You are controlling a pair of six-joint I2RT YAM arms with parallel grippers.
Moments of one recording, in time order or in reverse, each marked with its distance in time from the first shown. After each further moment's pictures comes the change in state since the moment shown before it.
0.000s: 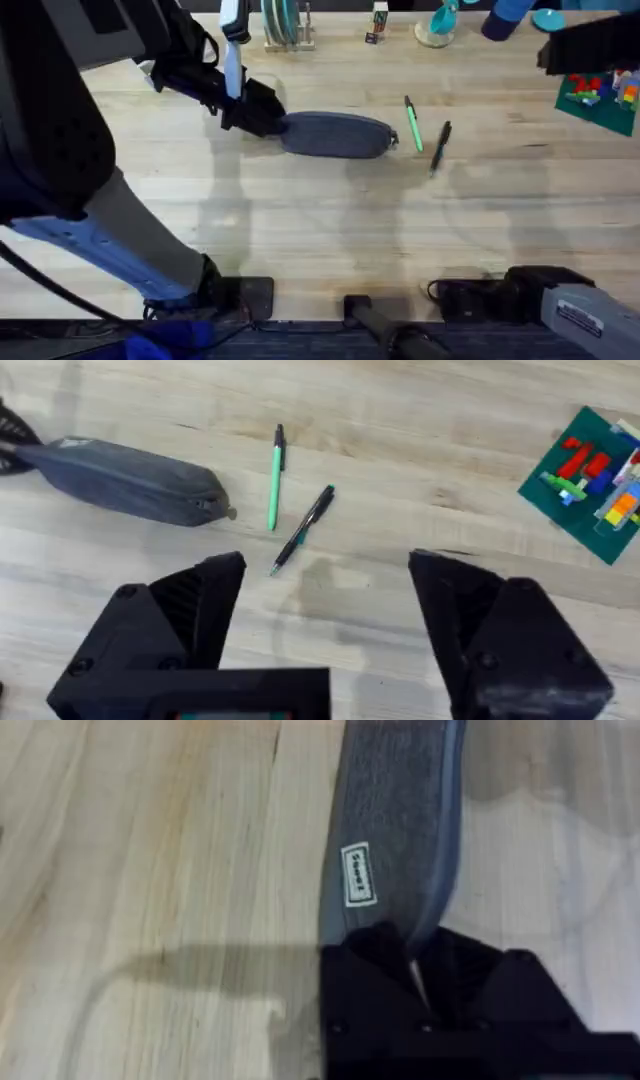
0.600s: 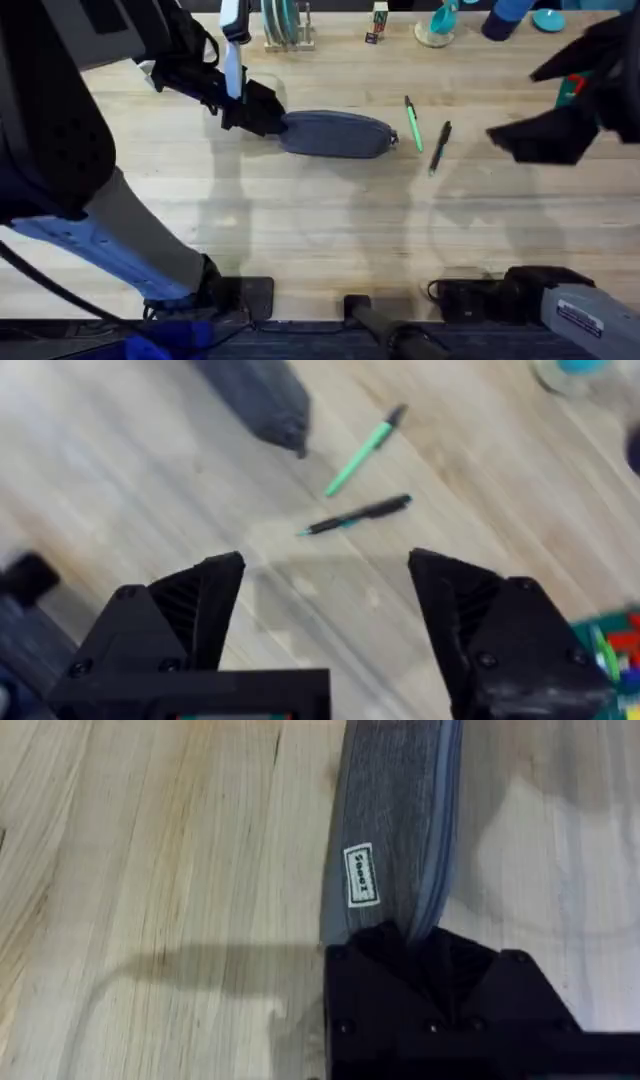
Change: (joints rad) left arm 0.000 0.000 0.000 0.005 0.000 0.003; right arm 0.000 -0.001 -0.171 -0.031 -0.271 -0.619
